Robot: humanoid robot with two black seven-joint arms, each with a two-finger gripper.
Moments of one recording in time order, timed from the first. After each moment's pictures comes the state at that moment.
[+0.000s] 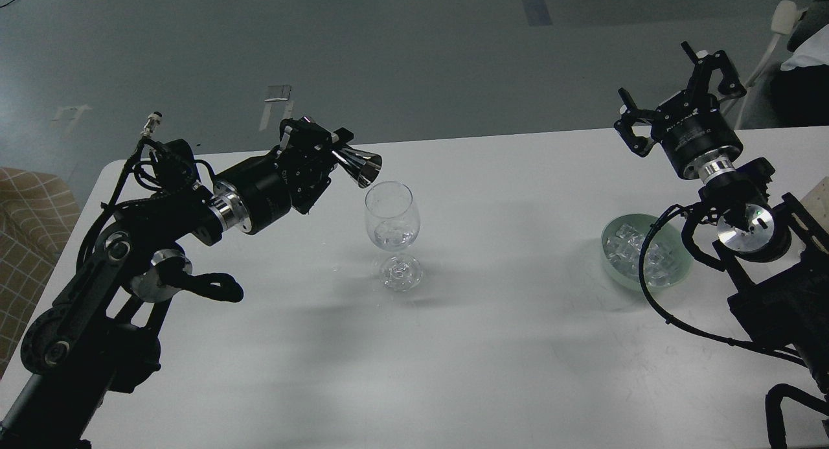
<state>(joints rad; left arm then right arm) -0.37 0.29 -1.27 -1.54 0.96 -0.37 0.39 0.53 -0.22 1.31 0.87 -0.28 0.30 0.12</state>
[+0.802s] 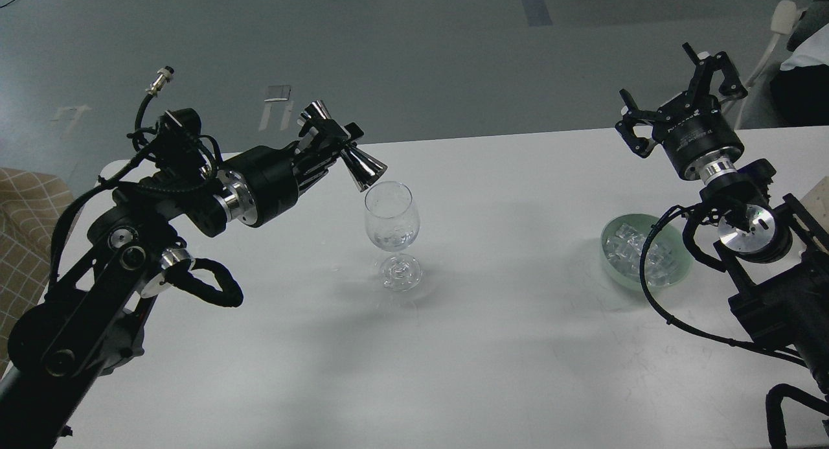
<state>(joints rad) -0.42 0.35 -1.20 -1.66 1.17 -0.37 0.43 0.53 -0.22 1.31 0.86 -0.27 0.31 0.12</state>
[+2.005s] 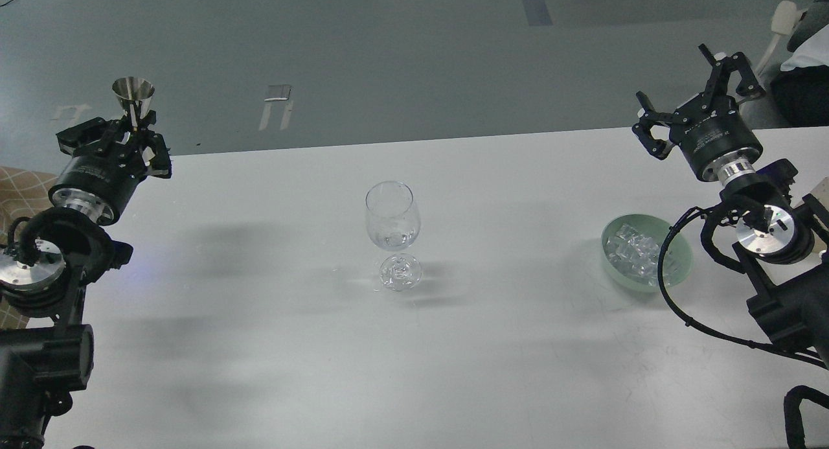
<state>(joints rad) -0.33 0.28 -1.70 -1.10 -0.08 -0.09 0.25 0.52 -0.27 1.30 0.86 -0.28 0.31 0.12</state>
